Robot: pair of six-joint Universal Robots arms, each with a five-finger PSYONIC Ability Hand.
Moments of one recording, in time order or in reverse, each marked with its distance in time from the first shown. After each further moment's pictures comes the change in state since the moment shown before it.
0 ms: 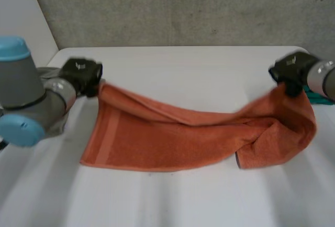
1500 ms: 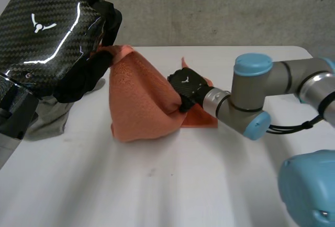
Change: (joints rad) left arm -0.197 1.006 -0.624 0.151 0.195 -0.063; right arm 0.372 0.507 -0.356 -0.333 -0.273 0.318; left_hand 0.000 0.003 0.003 0.001 0.000; right_hand -0.432 -0.537 -0.556 -0.558 -0.548
